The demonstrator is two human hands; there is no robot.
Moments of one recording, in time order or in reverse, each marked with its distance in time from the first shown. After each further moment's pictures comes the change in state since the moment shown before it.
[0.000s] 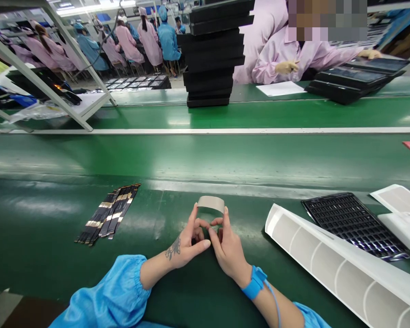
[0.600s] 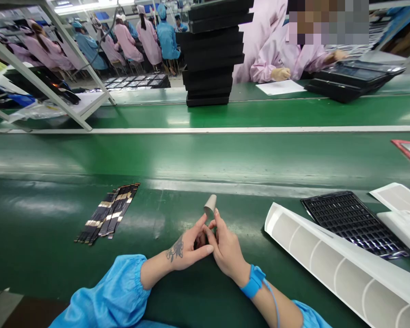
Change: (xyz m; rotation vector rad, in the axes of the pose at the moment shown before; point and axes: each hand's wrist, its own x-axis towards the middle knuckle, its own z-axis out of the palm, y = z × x) left_hand 0.000 -0.001 -0.001 0.172 -0.115 -0.047; right_hand -0.001 -0.001 0.000 0.071 -0.089 0.027
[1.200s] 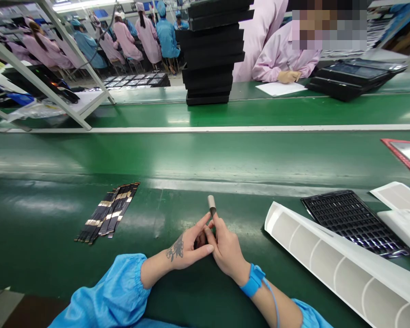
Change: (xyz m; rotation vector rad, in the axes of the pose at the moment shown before) left_hand 0.001 0.011 -0.002 0.031 -0.014 0.018; right_hand 0.004 -0.009 -0.004 -0.056 -0.011 0.017
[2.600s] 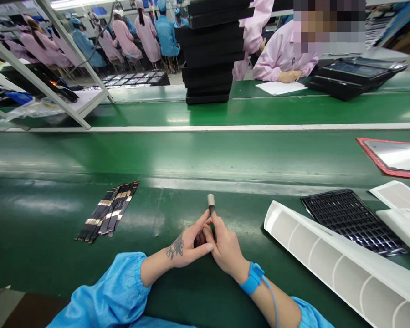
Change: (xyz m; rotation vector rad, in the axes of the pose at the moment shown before) left_hand 0.000 -0.005 0.001 -0.001 -0.009 0.002; right_hand -0.003 0.006 0.002 -0.041 -0.024 -0.026
